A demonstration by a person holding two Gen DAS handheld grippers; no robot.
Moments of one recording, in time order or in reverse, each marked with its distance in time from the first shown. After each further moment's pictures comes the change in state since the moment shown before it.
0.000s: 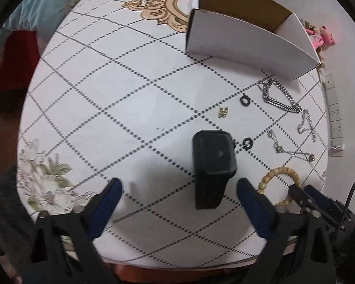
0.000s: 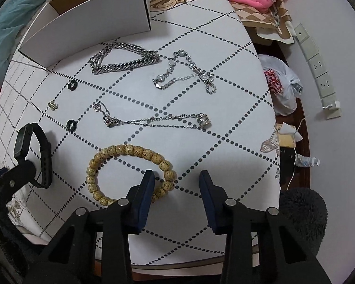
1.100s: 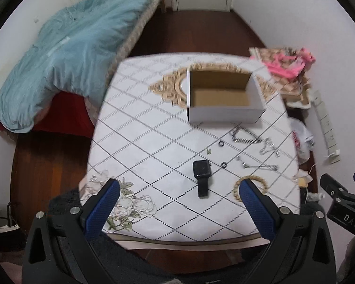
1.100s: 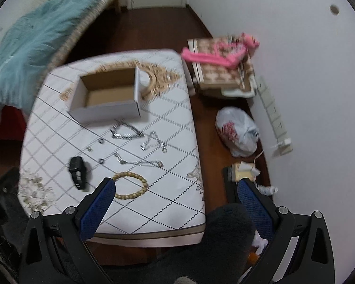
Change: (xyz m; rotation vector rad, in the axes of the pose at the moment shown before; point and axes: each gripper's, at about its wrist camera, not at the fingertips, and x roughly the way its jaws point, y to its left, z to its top) left arm -0.174 -0.030 -0.025 0.091 -0.263 0.147; right arm -0.174 -0.037 -0.007 0.004 -0.238 -0.098
